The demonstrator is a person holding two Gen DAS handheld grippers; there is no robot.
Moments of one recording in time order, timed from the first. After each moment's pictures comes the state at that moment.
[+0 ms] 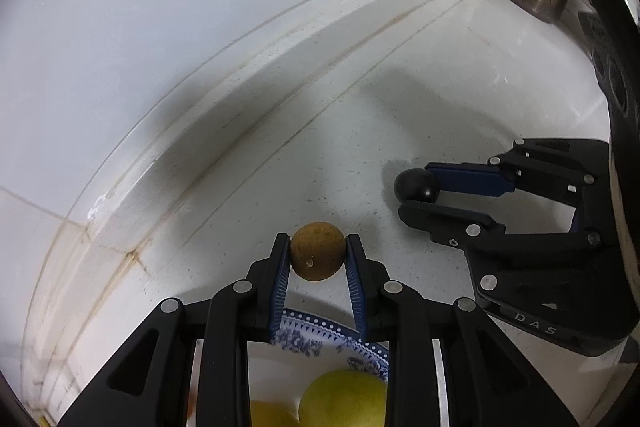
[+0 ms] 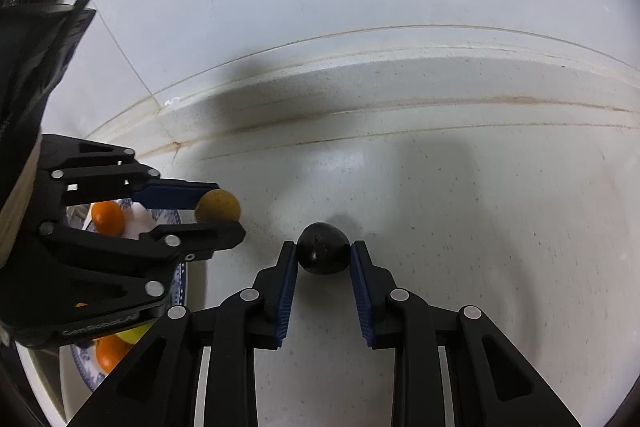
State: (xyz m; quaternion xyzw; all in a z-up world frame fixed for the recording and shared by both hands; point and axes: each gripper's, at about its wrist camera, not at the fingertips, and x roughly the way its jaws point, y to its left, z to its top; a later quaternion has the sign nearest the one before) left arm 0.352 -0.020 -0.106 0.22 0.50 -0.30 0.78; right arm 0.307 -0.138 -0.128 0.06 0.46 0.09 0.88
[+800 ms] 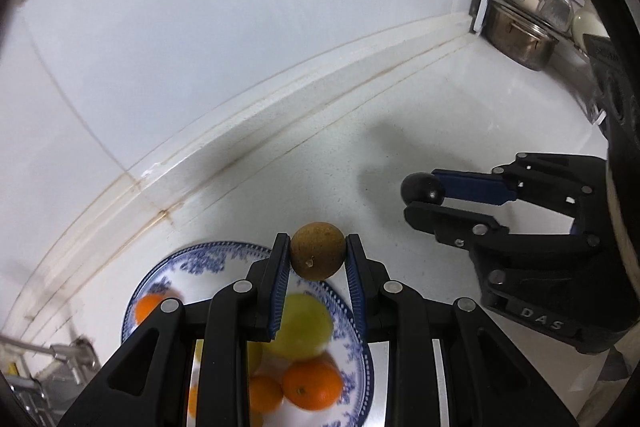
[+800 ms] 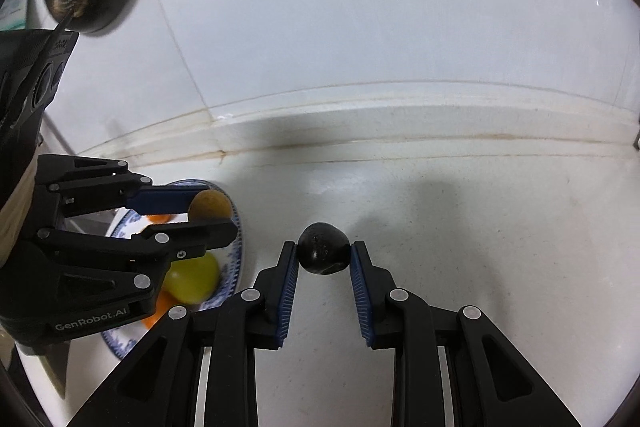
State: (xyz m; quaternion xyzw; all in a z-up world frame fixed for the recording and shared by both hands) left arm 0.261 0.034 -0.038 0.16 0.44 -0.27 0.84; right arm 0.249 -0.133 -0.076 0.03 0.41 0.11 0.90
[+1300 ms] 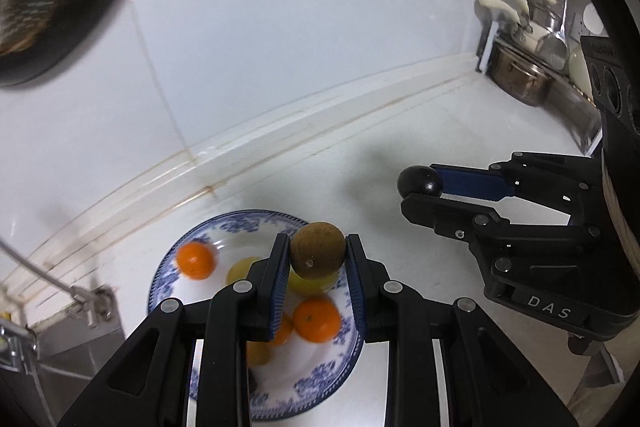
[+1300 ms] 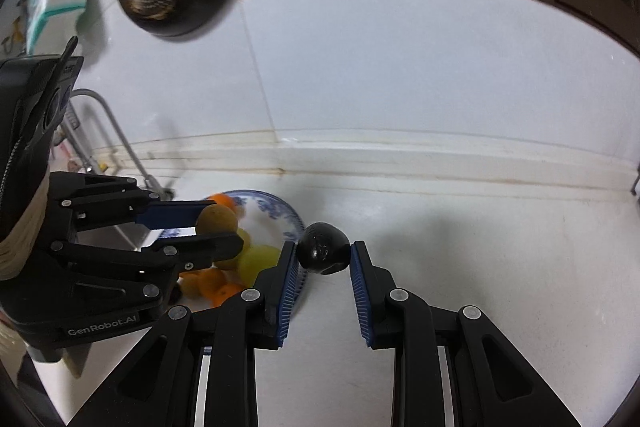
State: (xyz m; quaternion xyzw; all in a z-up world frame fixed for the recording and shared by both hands) left arm 0.205 0.075 -0.002 0.11 0.41 -0.24 0.88; right arm 0.211 -0.098 -0.028 -0.01 0.36 0.16 0.92
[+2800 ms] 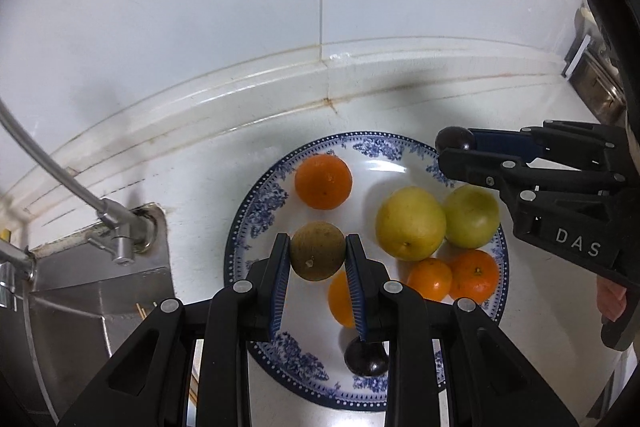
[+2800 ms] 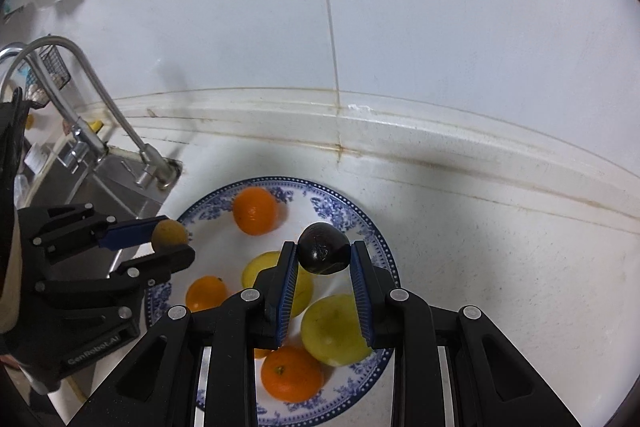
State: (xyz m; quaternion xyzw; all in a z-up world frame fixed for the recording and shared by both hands) left arm 0.274 0.161 -0.093 0.06 0.49 -0.14 0.86; right arm 0.293 0.003 -0.072 -0.05 0.46 0.18 0.87
